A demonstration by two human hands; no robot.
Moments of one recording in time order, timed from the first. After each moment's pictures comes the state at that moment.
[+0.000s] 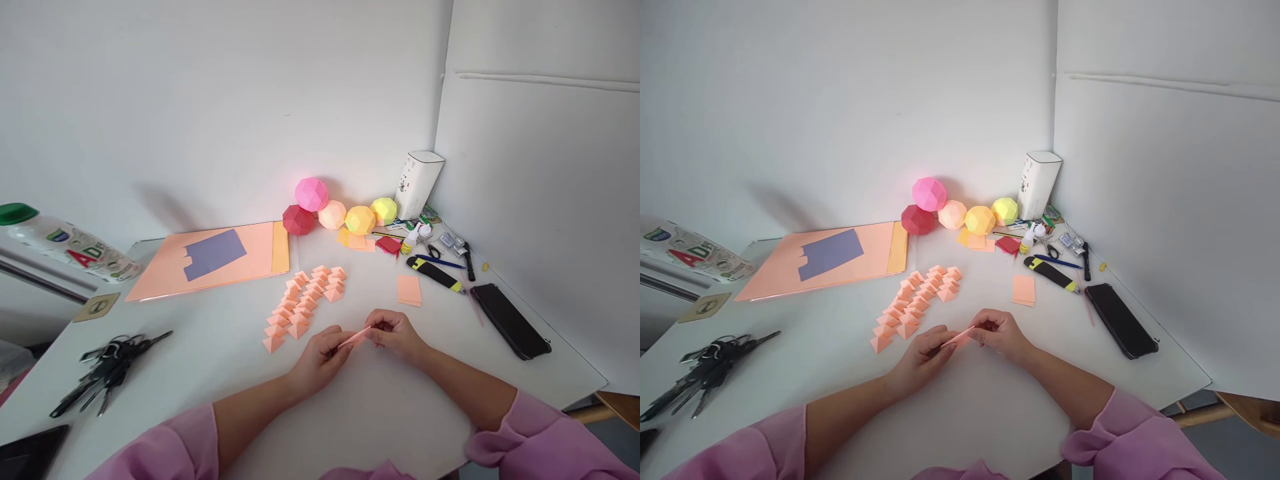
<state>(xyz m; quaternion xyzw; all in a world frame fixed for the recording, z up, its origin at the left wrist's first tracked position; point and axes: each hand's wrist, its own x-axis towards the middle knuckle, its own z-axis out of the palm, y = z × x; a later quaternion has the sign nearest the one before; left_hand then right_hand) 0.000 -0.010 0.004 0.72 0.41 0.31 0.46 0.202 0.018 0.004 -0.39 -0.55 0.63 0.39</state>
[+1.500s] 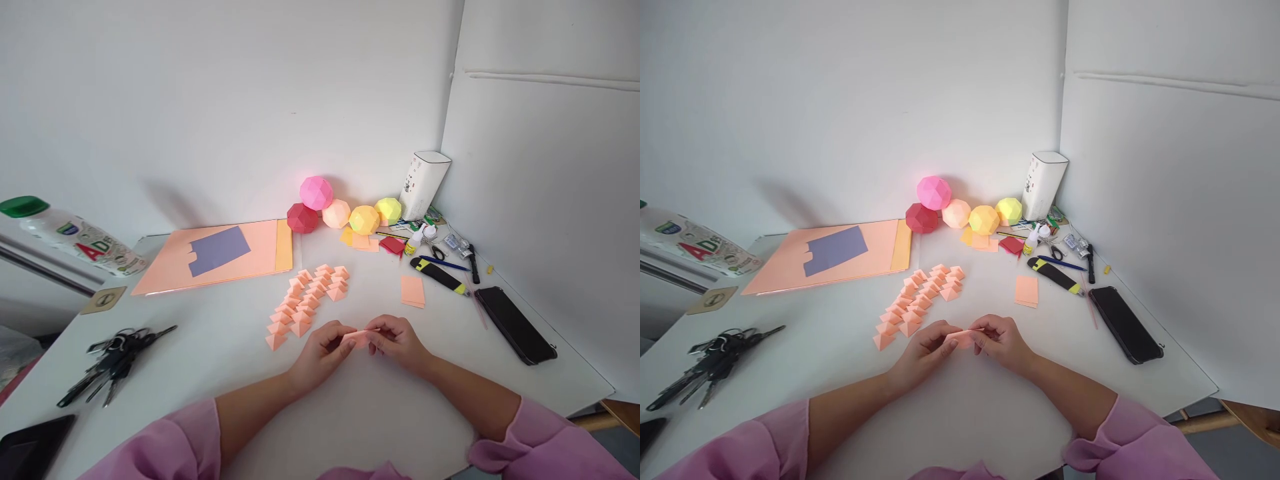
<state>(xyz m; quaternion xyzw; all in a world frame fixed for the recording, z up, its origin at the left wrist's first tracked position) 0.000 -0.007 0.001 0.66 0.43 0.36 0.50 0.200 0.007 0.009 -0.41 -0.63 0.56 0.36</state>
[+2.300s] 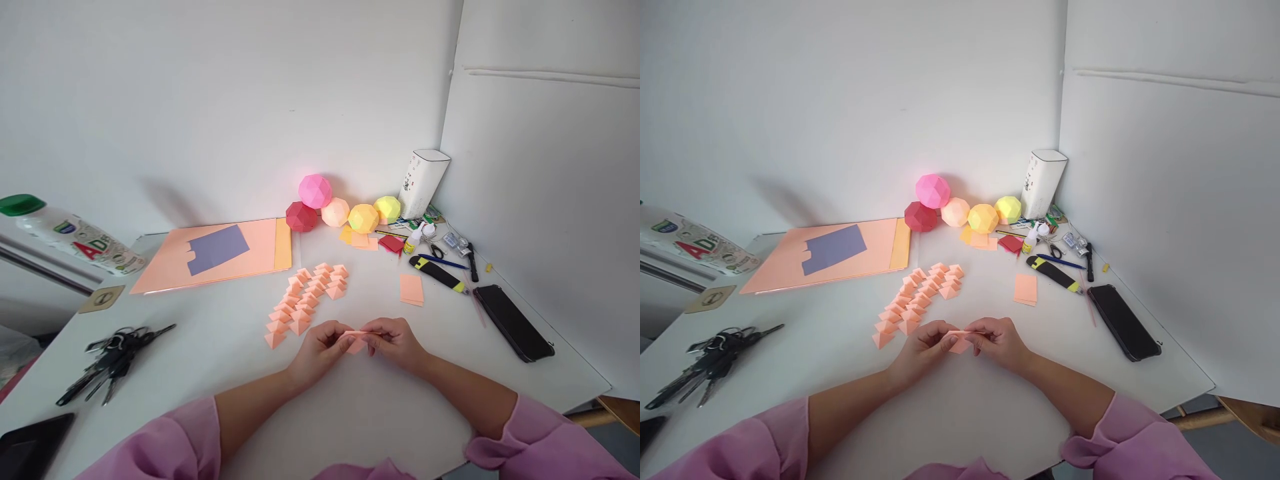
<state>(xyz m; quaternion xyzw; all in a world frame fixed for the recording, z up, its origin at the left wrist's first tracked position) 0.002 -0.008 0.000 0.57 0.42 0.38 0.60 0.198 0.006 0.006 -0.39 -0.67 0.52 0.37</state>
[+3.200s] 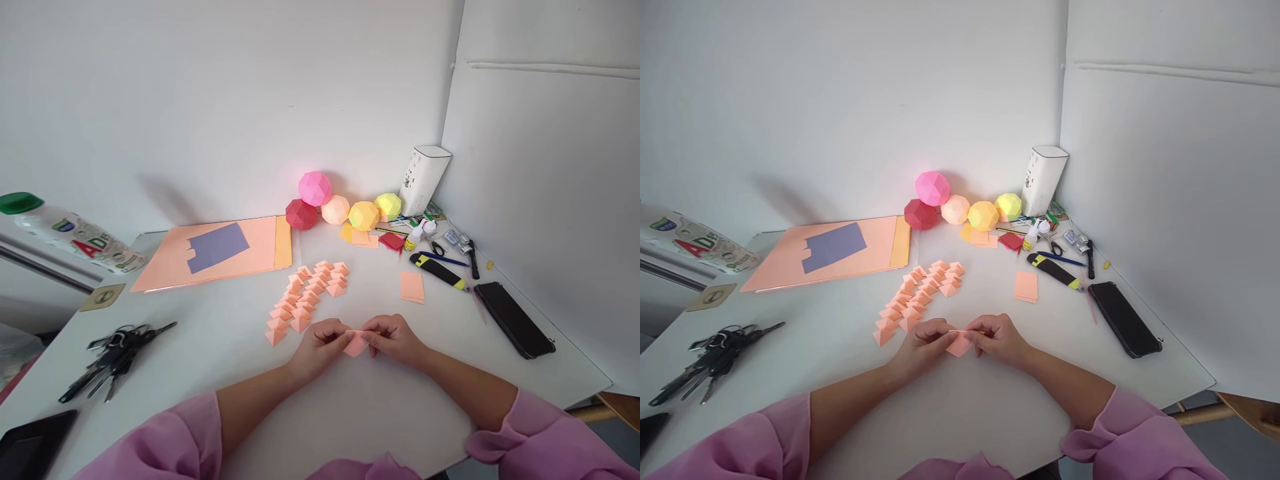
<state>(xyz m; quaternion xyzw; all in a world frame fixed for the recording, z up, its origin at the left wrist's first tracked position) 0.000 -0.004 -0.004 0.58 0.42 0.39 0.58 0.198 0.009 0.008 -0.38 -0.65 0.58 0.32</state>
